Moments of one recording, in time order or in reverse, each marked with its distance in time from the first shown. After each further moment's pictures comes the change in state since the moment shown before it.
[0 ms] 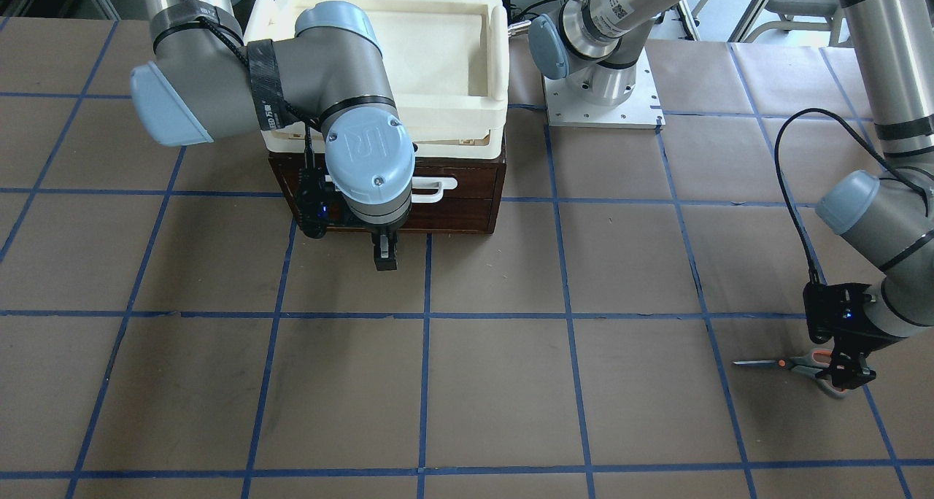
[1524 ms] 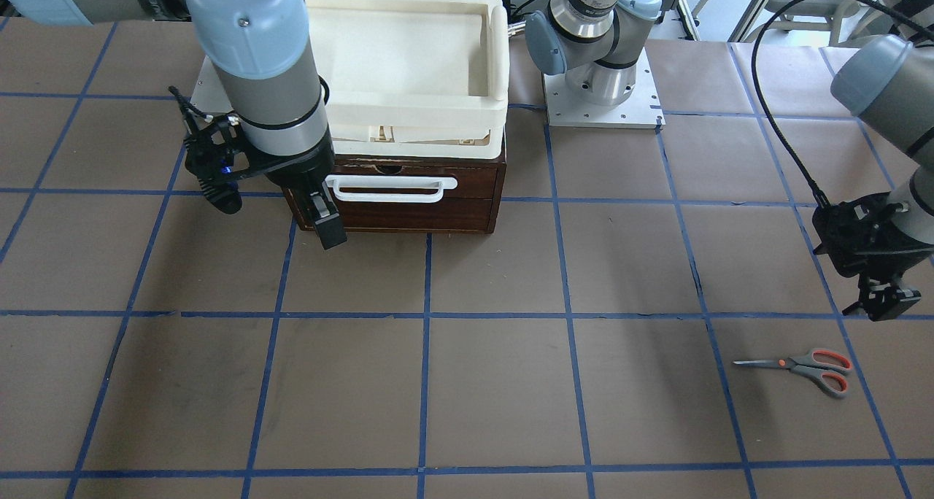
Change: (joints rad) left arm -0.051 0.292 -0.040 -0.237 0.014 -0.265; right arm -0.089 -0.173 -0.001 -0.079 -0.094 -0.453
